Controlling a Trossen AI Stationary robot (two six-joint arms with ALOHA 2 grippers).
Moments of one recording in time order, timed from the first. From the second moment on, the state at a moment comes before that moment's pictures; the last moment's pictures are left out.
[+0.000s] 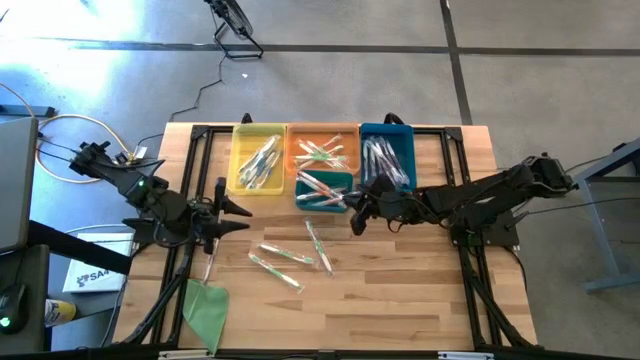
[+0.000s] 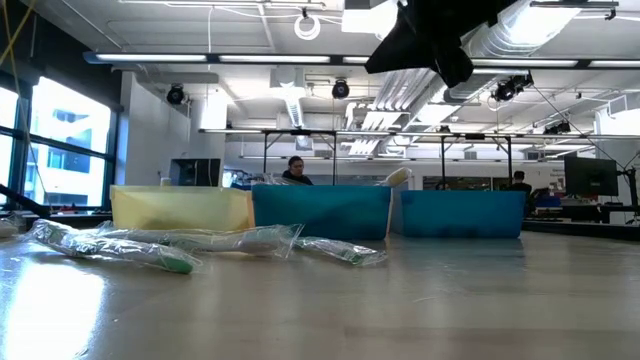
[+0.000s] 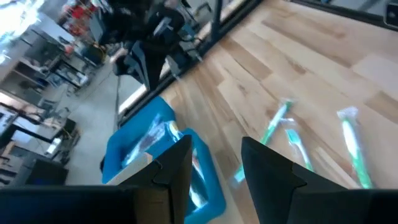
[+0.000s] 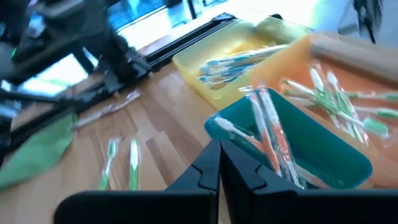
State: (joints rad) left arm -0.51 0.62 0.76 -0.47 -0.47 0.52; right arm 0.17 1.34 0.88 -0.02 0.51 0.59
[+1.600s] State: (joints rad) left arm -0.51 0.15 0.42 -0.49 -0.41 0.60; right arm 0.23 1.34 1.00 0.24 0.58 0.62
